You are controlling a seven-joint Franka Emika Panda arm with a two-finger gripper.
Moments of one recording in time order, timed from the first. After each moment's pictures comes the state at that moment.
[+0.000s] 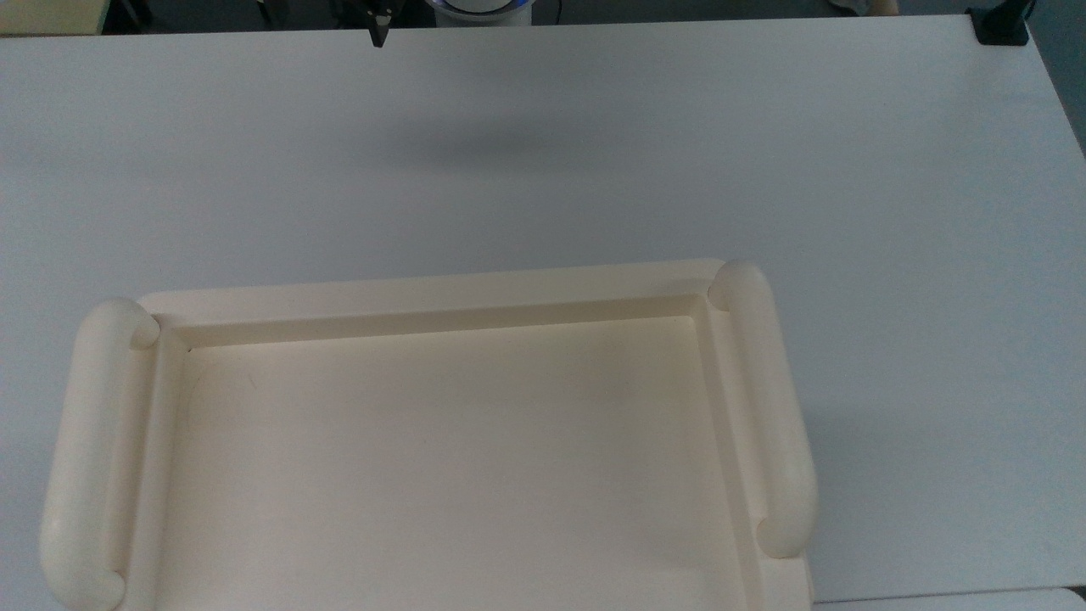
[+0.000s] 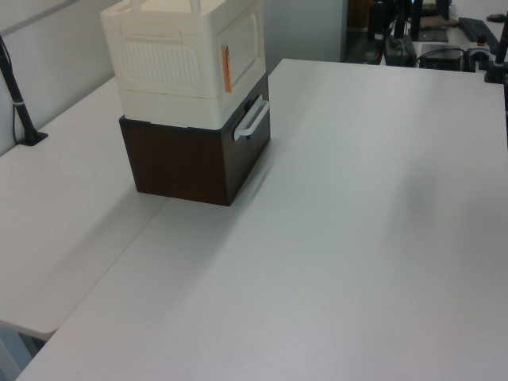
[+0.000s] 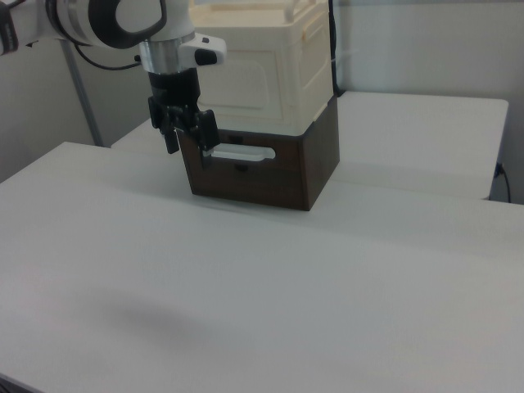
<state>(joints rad) 0.19 0.04 -0.34 -1.54 0.02 1.56 0.08</state>
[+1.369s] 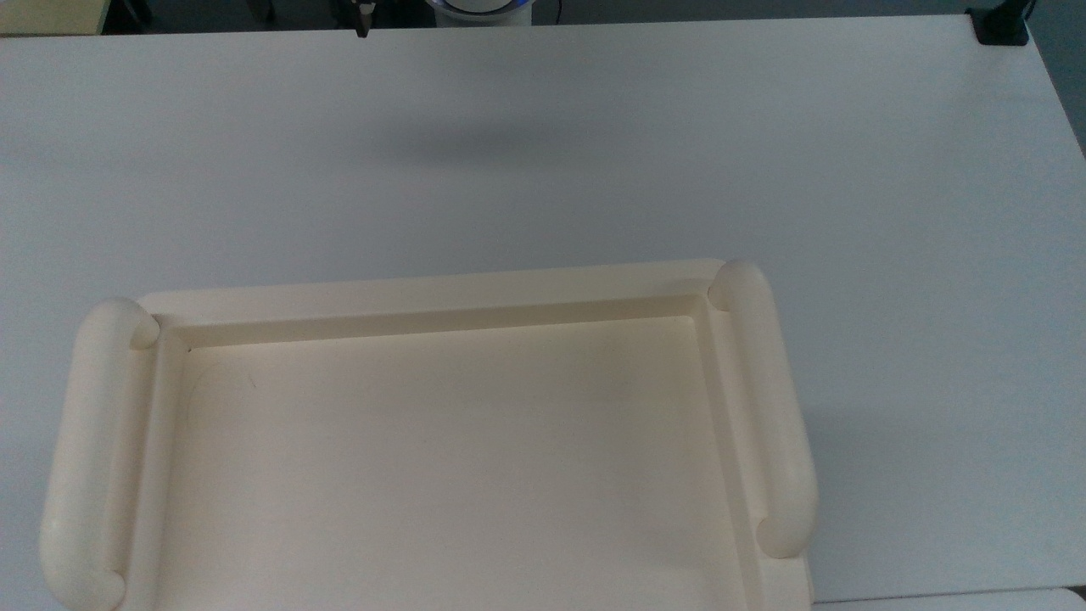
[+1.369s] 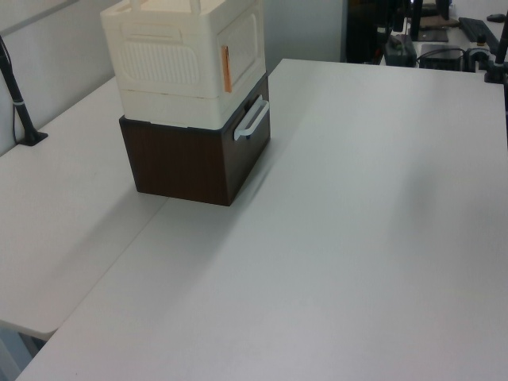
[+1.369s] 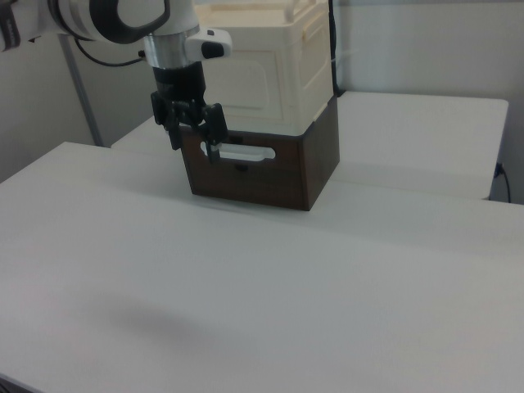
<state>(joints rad) 0.16 0.04 -0.34 -1.52 0.03 1.57 -0.01</state>
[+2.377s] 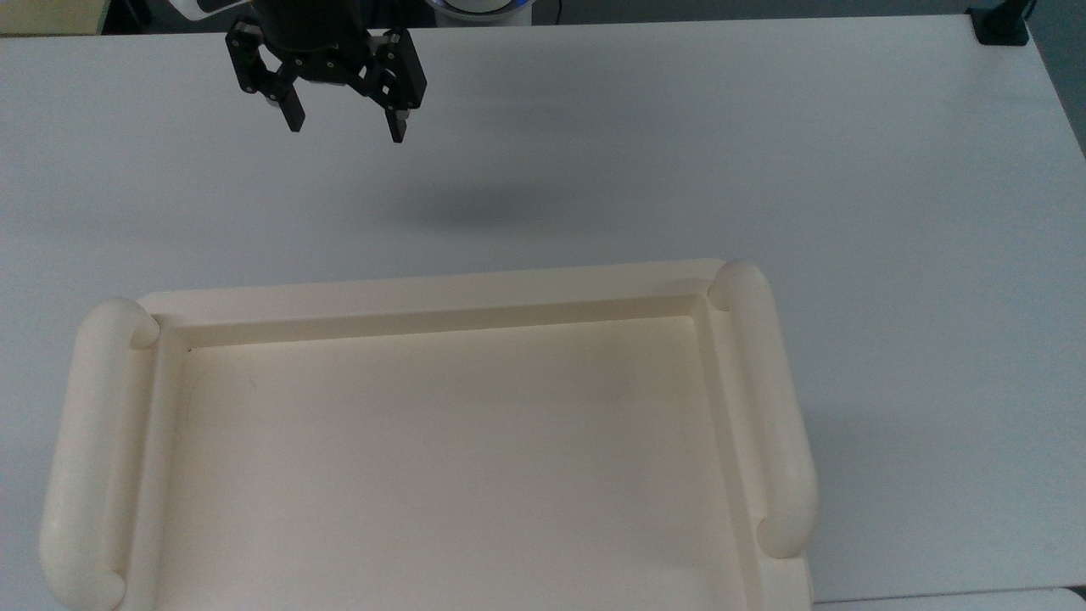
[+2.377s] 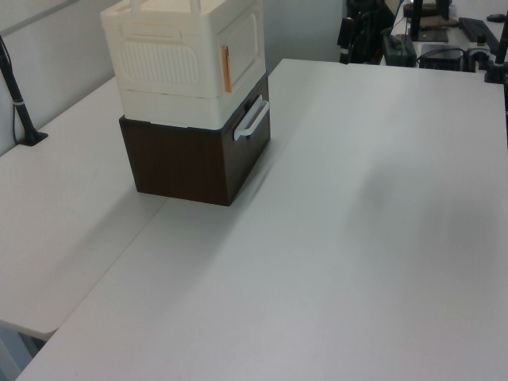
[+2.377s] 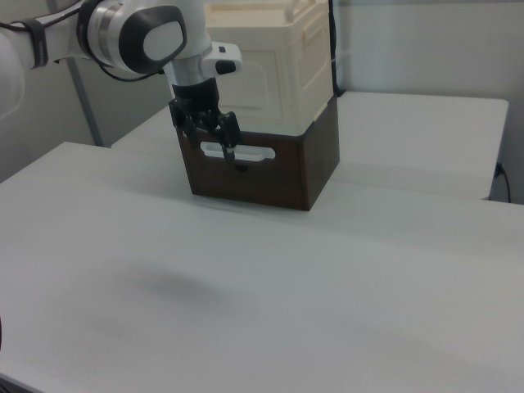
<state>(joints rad) 0.17 0.16 -0.31 -1.52 0.11 1.80 -0.01</state>
